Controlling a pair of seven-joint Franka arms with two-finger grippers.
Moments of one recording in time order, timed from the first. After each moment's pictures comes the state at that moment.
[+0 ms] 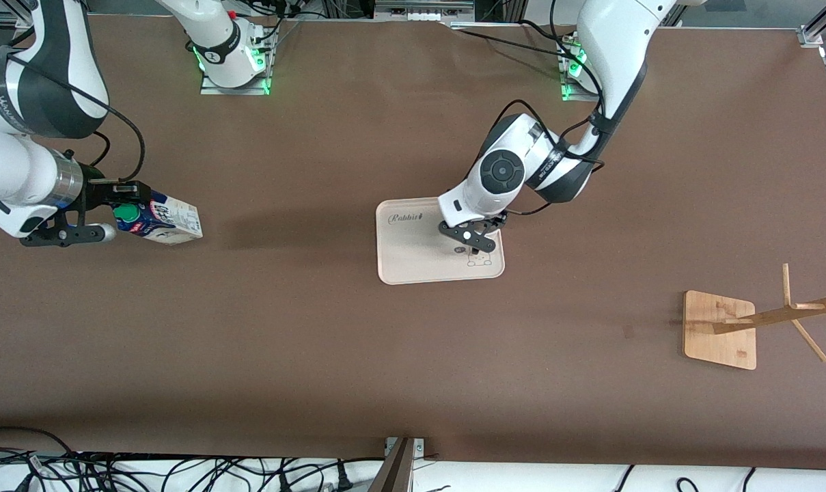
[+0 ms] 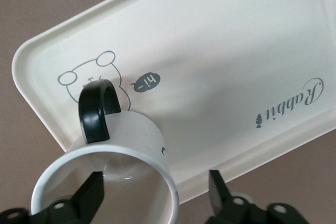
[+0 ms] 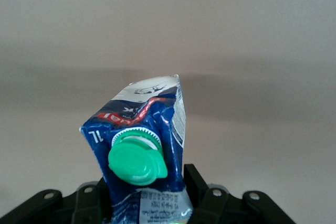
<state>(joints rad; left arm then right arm) -0.39 0.55 -0.27 -1.82 -0.01 2.23 -0.26 0.12 0.18 -0.11 -1.72 -0.01 1.65 -0.03</state>
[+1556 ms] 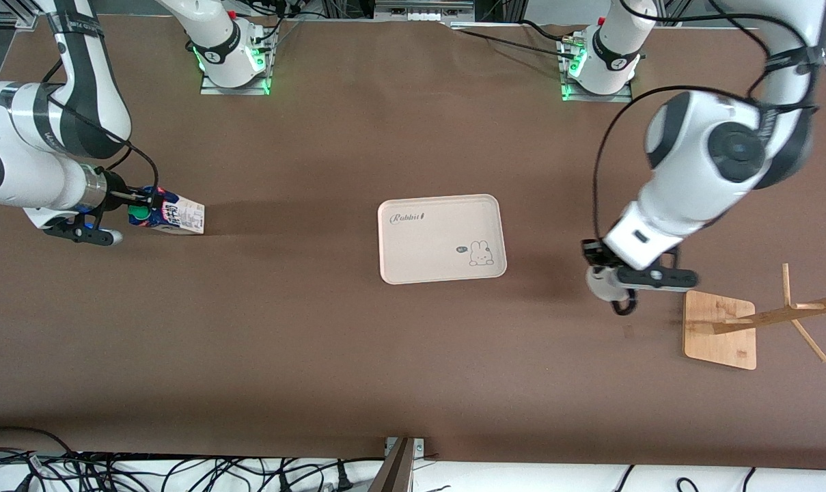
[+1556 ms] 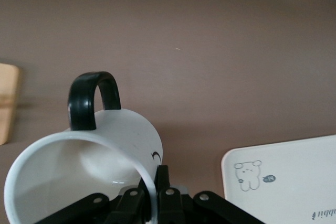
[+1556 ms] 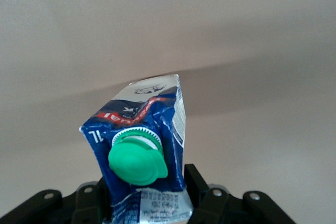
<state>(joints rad) -0.07 0.28 -0.15 -1.66 0.01 2.05 -0.24 0.11 0.17 -0.16 -1.99 -0.01 1.87 0.14</state>
